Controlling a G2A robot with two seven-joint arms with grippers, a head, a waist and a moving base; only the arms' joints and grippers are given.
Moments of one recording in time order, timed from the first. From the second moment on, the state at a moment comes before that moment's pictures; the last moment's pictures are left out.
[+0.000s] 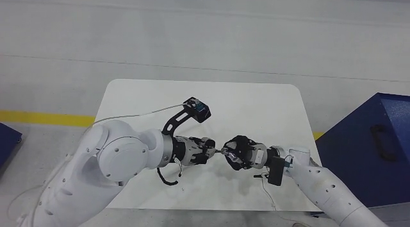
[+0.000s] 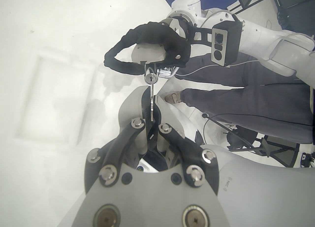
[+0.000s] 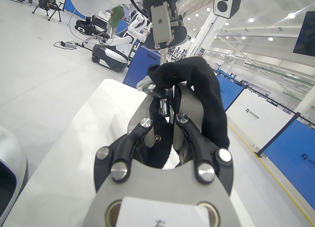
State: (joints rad) left arm 0.75 -1.06 -0.93 -2.03 0.31 0.20 -1.24; right arm -0.90 -0.94 0.74 -1.20 -1.74 -0.48 -1.29
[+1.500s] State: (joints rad) left arm 0.74 -1.06 -0.94 -2.02 0.30 0.18 -1.24; right arm -0.90 -0.97 0.77 -1.20 -1.78 -0.50 -1.27
